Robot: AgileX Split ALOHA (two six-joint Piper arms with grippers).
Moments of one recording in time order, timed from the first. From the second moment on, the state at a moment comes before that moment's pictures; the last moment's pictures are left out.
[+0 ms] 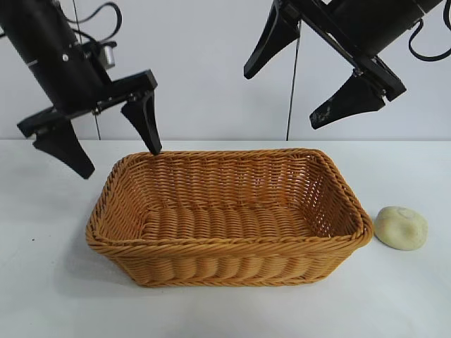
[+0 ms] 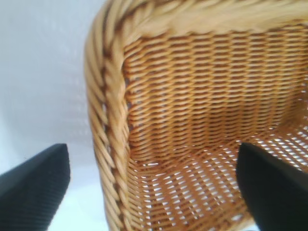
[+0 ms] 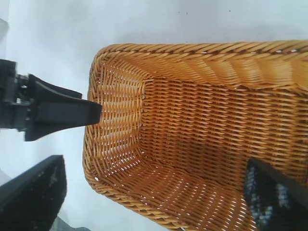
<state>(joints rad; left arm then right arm) -0.28 1.99 -1.57 -0.37 1.07 -0.01 0.23 1.70 -1.26 0.69 0.85 -0.14</state>
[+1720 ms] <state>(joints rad) -0.05 0.99 -0.81 -0.12 1.21 0.05 0.23 1.70 -1.26 0.69 0.88 -0.14</state>
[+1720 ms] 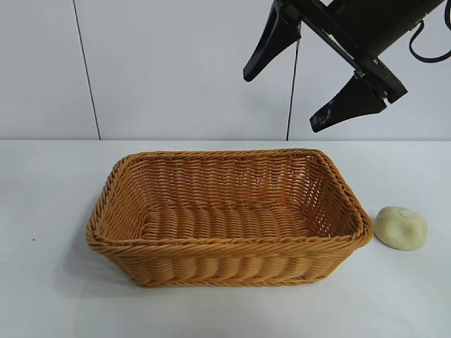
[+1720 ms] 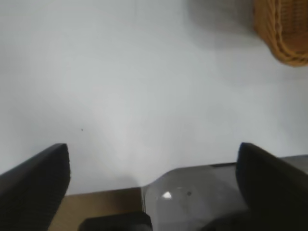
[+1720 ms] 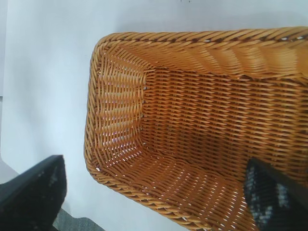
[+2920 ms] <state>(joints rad) -0.05 0.00 -0.50 -0.08 1.06 0.04 0.23 1.69 -1.37 0.42 0.96 -0.04</state>
